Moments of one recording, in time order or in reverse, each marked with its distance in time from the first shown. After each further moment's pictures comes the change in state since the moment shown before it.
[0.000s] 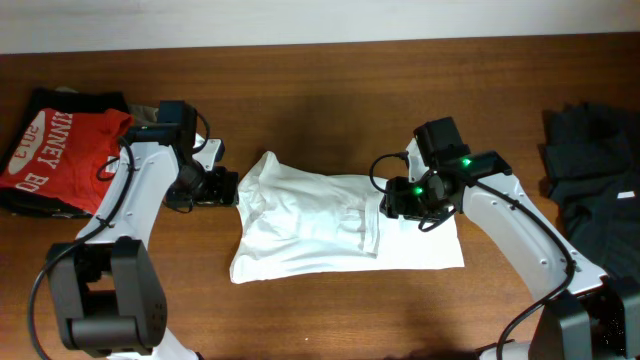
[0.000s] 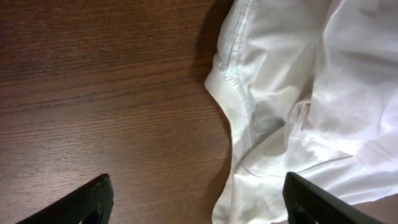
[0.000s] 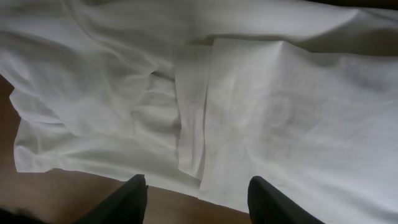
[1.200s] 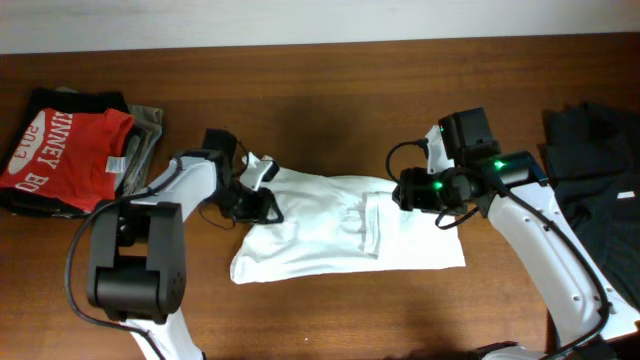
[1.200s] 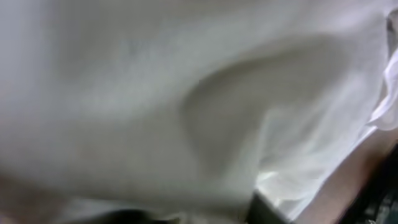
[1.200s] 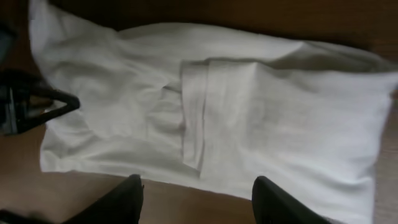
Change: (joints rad) left arm -0.117 0.171 -0.180 0.285 0.432 0.136; right arm -0.051 -0.122 0.065 -0.097 0.027 -0.027
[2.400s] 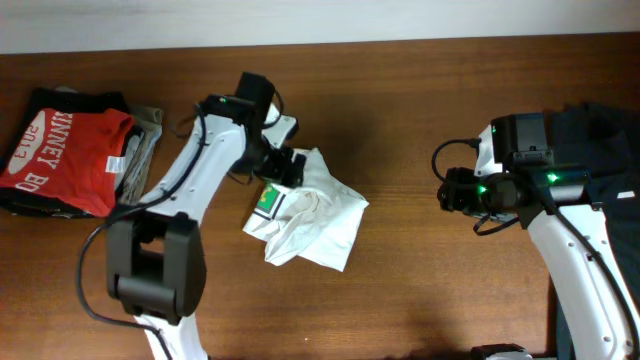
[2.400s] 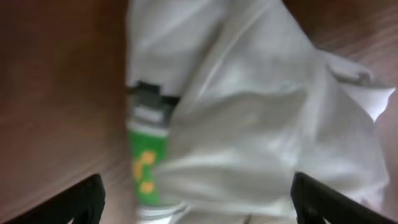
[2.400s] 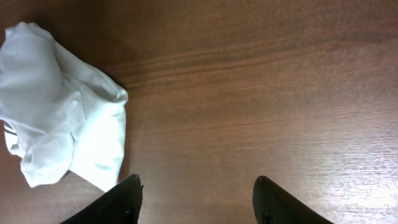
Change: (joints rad) left arm -0.159 0.013 0.455 -0.290 -0.315 -0.088; right arm -0.166 -0.125 0.010 -0.108 0.113 -0.029
